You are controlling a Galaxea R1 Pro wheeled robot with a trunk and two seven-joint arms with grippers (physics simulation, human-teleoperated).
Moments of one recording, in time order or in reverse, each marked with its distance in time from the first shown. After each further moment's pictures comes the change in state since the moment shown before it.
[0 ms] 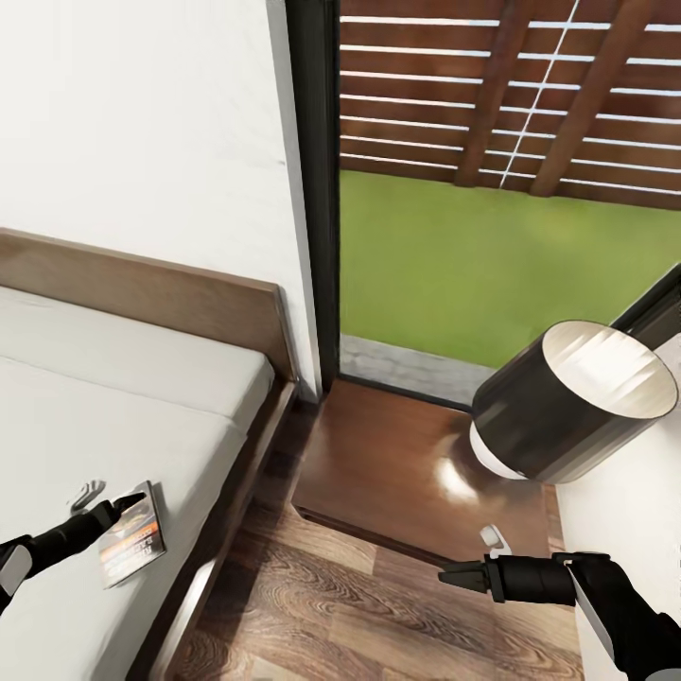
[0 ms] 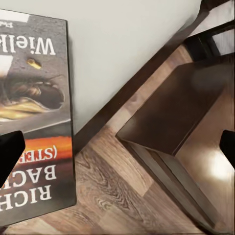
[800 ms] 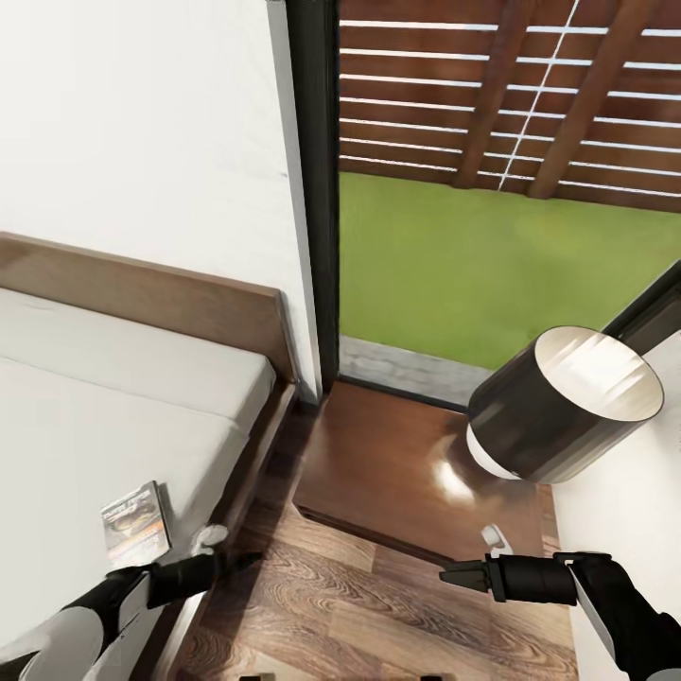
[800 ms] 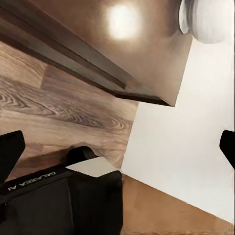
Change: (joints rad) left arm 0.022 -0.241 -0.444 0.182 -0.018 -0.163 -0.315; right arm 0.000 -0.002 -0.003 -0.001 -0.001 0.000 0.002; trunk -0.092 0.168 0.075
